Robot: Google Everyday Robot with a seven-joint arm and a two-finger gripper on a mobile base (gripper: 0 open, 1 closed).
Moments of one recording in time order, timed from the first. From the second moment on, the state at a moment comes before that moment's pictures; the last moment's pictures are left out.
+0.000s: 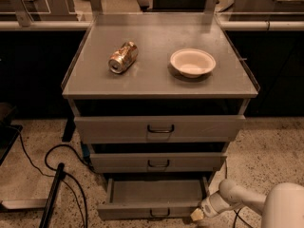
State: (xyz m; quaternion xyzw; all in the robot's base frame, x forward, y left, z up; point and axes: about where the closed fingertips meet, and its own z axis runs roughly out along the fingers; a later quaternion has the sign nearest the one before) arm 0.449 -0.214 0.164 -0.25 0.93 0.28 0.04
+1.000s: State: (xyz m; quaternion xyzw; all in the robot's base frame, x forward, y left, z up) arm 0.449 -0.214 0.164 -0.25 0.93 0.28 0.04
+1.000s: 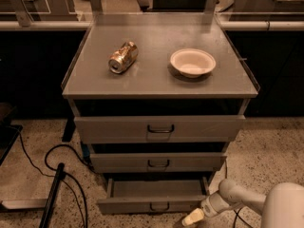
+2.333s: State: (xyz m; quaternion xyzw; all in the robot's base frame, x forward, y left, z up) arm 0.448 -0.214 0.164 -0.25 0.93 0.28 0.04
